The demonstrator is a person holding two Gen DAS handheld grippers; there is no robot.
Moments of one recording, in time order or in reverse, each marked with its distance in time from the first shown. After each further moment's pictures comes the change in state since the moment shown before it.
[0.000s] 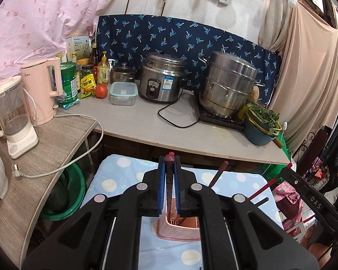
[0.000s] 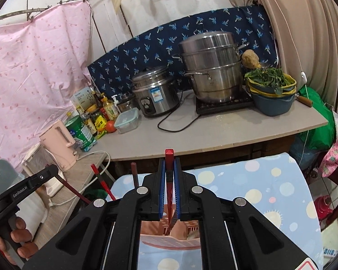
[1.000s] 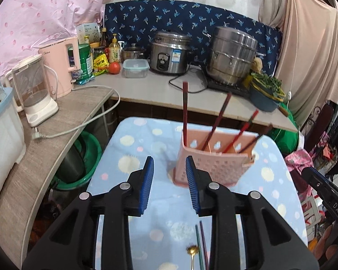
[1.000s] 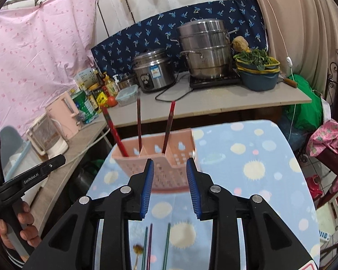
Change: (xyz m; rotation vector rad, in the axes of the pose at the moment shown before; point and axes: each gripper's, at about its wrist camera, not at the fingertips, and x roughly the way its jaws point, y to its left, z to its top) left arm -0.058 0.008 -0.100 0.054 0.107 0.069; right arm -0.091 -0.001 -0.105 -0.032 0.089 -0.021
